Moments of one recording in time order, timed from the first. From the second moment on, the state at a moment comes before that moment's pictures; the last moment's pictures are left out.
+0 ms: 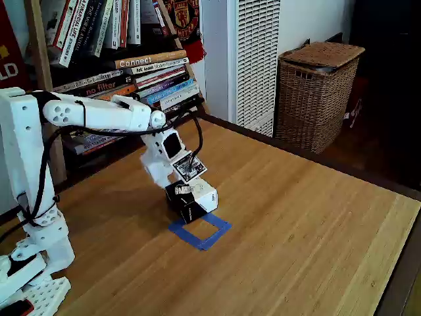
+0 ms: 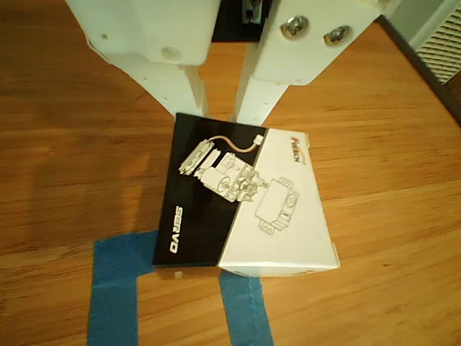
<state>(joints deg) -0.1 80.7 107.4 47.3 10.0</state>
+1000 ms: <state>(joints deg) 4.4 86.1 111.6 47.2 7.3</state>
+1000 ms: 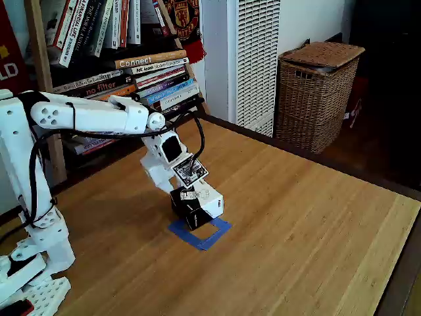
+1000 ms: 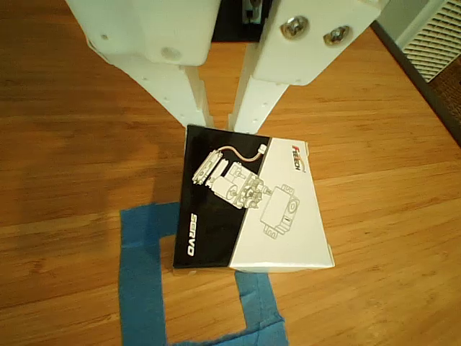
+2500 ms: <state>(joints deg) 11.0 91.4 118.1 46.9 3.6</state>
